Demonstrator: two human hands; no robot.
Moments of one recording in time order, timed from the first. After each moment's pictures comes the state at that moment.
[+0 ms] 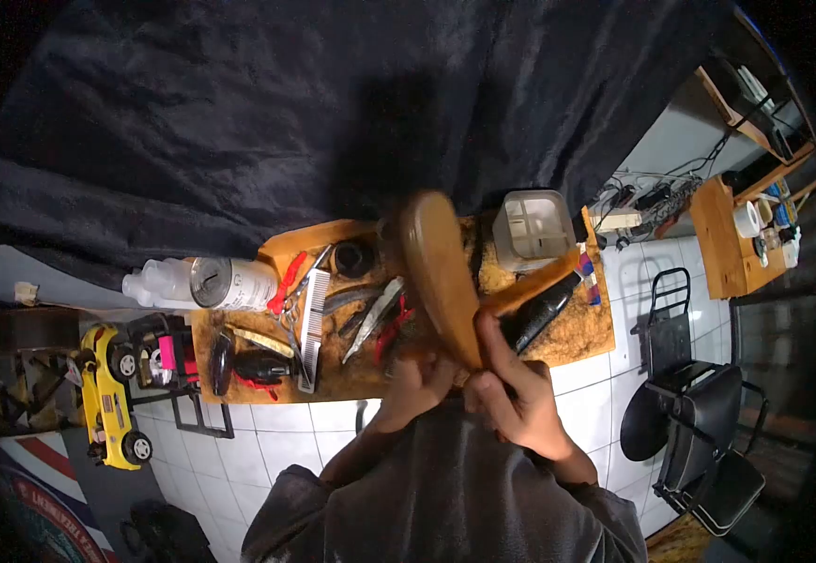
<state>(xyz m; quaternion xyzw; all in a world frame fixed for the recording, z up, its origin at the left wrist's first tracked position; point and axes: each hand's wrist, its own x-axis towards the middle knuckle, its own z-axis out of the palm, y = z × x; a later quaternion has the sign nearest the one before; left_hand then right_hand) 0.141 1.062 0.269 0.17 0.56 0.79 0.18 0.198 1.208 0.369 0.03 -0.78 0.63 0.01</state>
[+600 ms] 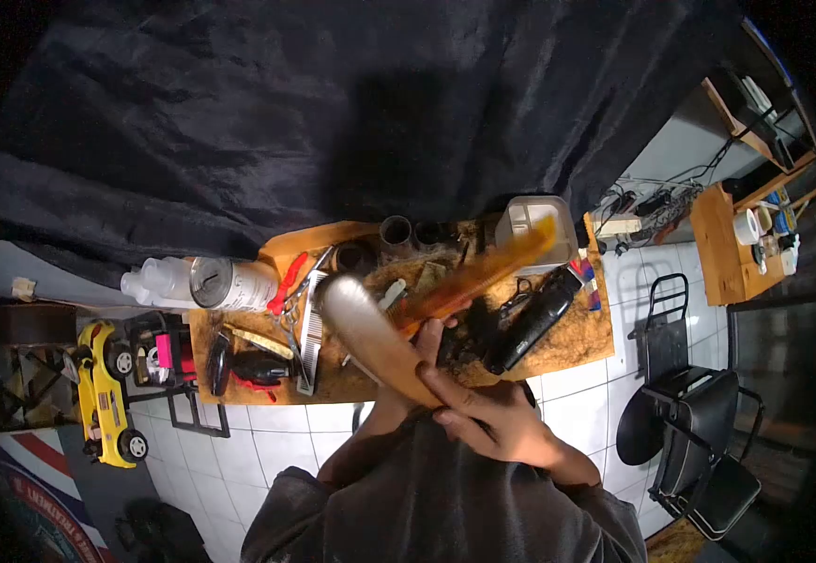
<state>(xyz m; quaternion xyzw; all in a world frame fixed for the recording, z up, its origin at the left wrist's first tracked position) 0.121 1.064 0.270 0.11 0.58 0.80 0.11 0.184 1.194 0.360 0.23 -0.79 0.55 0.10</state>
